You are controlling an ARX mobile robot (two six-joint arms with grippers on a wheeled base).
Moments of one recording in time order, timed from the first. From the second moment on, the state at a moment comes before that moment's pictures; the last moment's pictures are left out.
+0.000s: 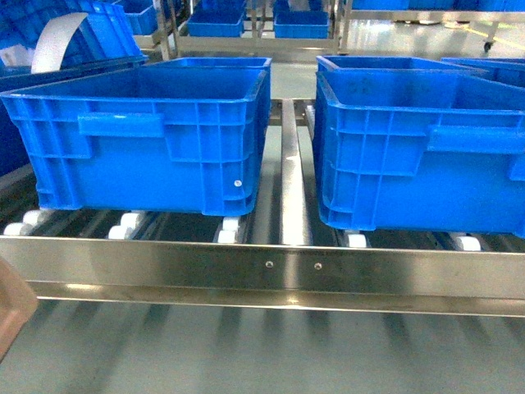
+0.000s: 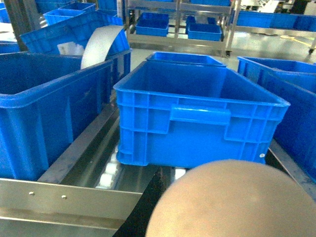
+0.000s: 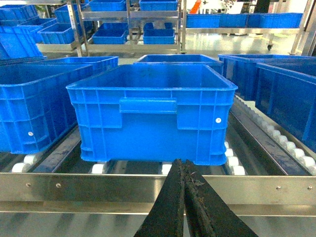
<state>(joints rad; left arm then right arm) 0.00 0.71 0.17 0.52 -0.01 -0.02 0.00 0.23 0.01 0.24 0.00 0.00</state>
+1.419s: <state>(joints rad) 0.00 0.20 0.02 0.19 0.00 -0.02 0.00 0.00 0.01 0.00 0.00 0.00</state>
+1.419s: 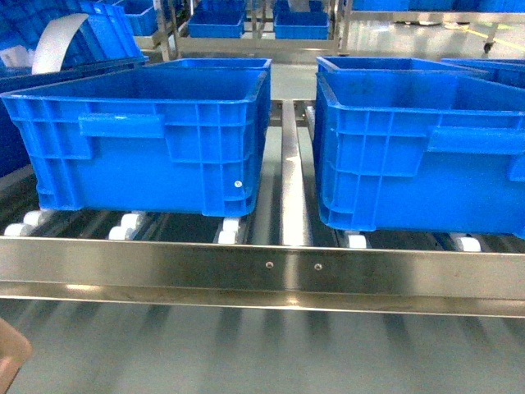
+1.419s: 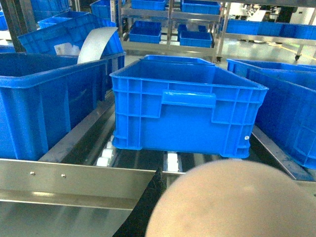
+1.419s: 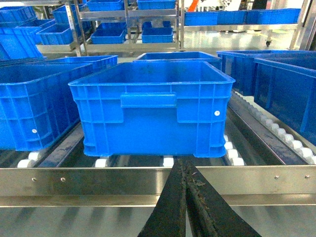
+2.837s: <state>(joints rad) 0.00 0.01 0.02 -0.01 0.00 -0.01 0.00 0.00 0.01 0.00 0.00 0.00</state>
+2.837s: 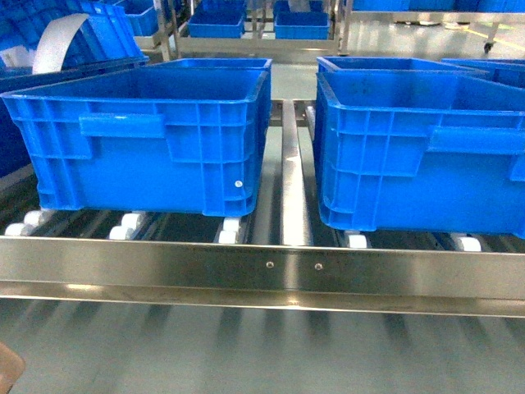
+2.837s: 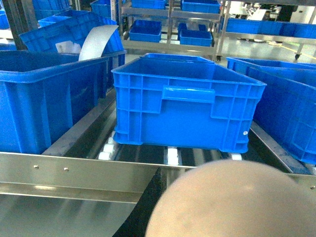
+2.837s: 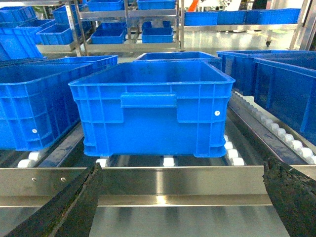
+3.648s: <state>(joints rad) 0.00 0.01 0.02 -0.01 0.00 -0.01 0.00 0.00 0.01 0.00 0.00 0.00</state>
